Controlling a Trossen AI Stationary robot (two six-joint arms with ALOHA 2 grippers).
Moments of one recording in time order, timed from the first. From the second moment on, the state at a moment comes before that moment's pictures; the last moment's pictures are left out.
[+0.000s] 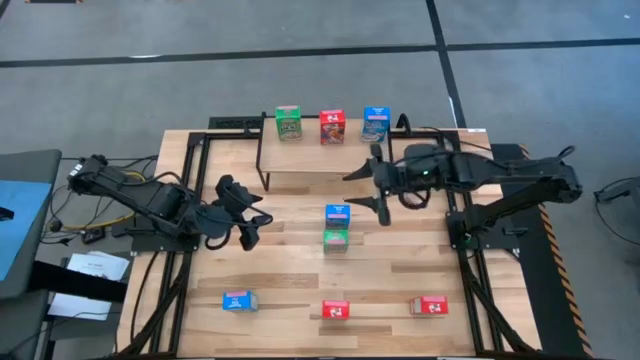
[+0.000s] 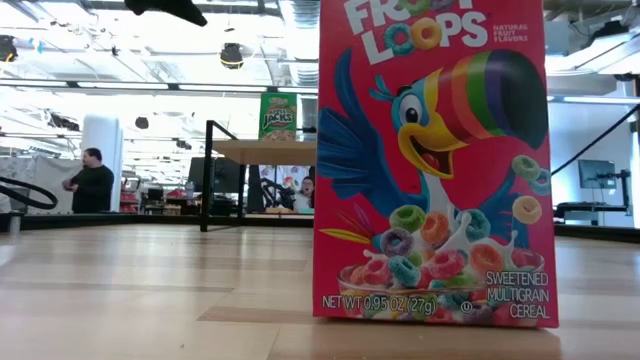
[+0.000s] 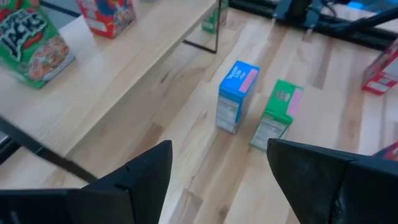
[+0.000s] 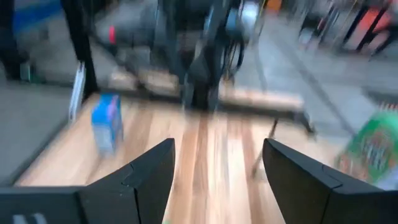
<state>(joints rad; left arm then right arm) -0.39 1.08 1.11 -0.73 -0.71 -0.56 -0.01 1.20 1.17 -0.24 -0.03 -0.14</state>
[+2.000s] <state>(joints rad) -0.39 1.08 1.11 -0.70 -0.69 -0.55 0.08 1.49 1.17 -0.45 0.00 -0.04</state>
